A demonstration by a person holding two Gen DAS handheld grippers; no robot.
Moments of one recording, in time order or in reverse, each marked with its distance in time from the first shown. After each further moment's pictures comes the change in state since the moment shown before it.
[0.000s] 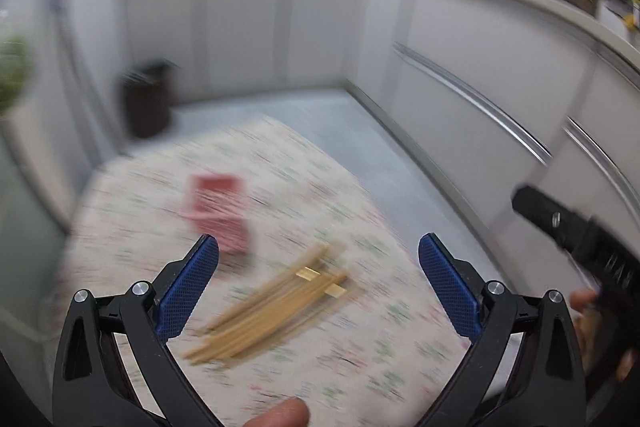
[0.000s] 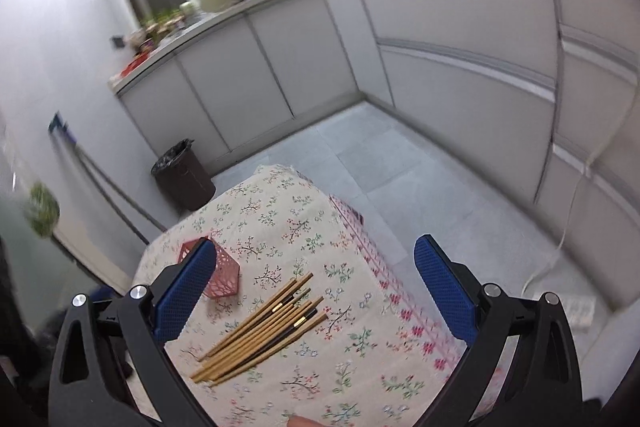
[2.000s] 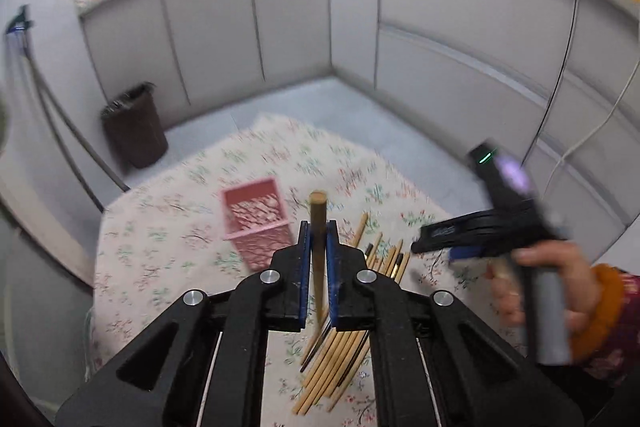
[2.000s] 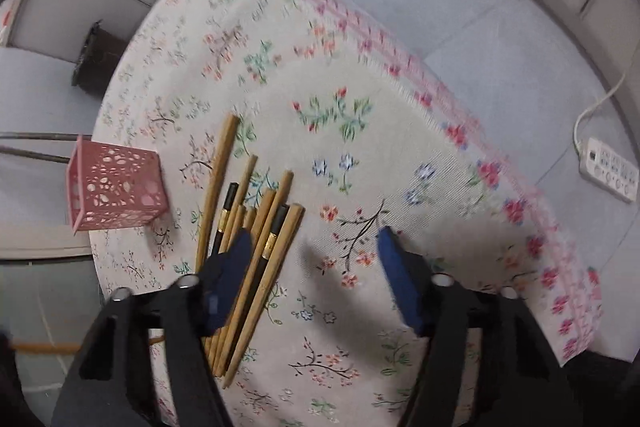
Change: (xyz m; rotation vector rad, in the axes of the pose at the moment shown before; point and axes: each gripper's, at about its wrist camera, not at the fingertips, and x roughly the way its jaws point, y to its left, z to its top) left arm -0.002 0.054 0.003 0.179 -0.063 0.051; right arm 0.233 -0.010 -0.077 0.236 0.721 -0.126
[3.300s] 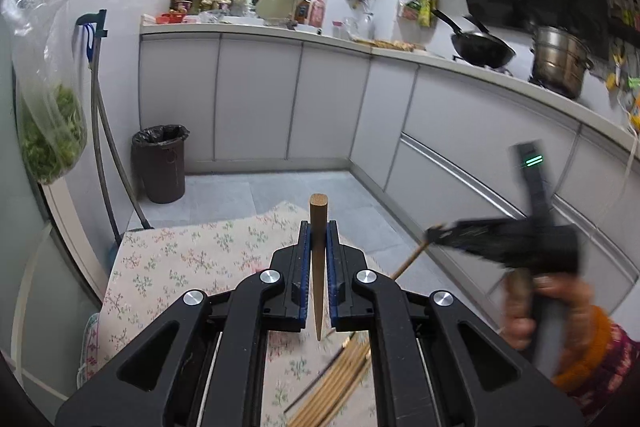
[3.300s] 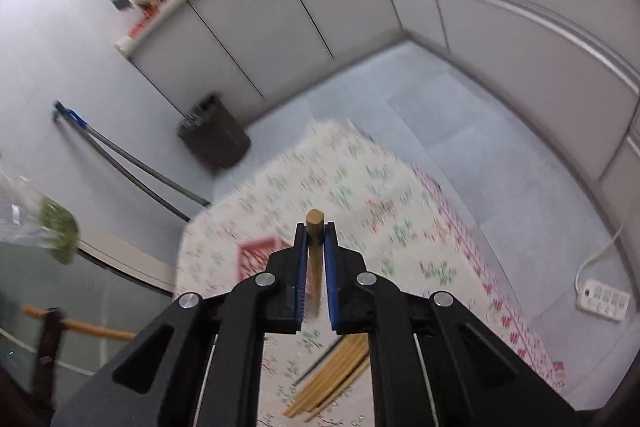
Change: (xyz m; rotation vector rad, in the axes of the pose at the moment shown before) left arm -0.079 0.031 0.049 -0.240 -0.287 0.016; right arm -0.202 0.113 -0.026 -0.304 -0.489 0.199
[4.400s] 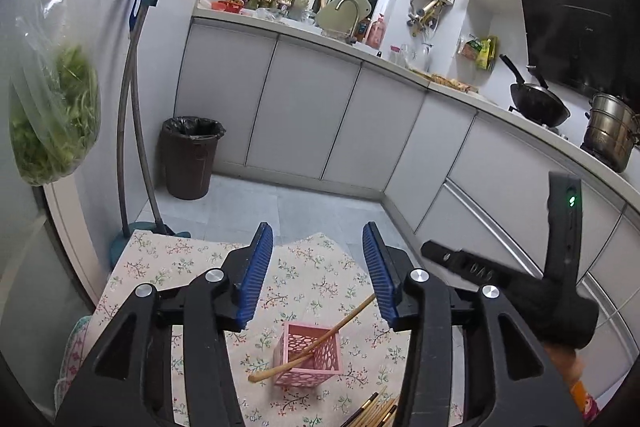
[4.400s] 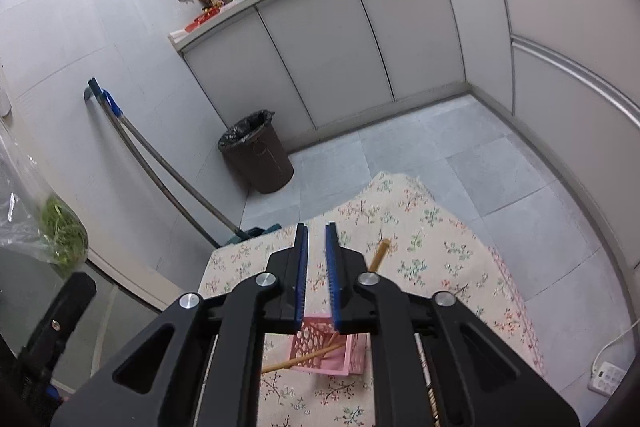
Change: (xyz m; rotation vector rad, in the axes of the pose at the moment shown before) left arm 0.054 0.070 0.033 -0.193 -0.048 0.085; right arm 0.076 0.087 0.025 -0.185 -0.074 0.083
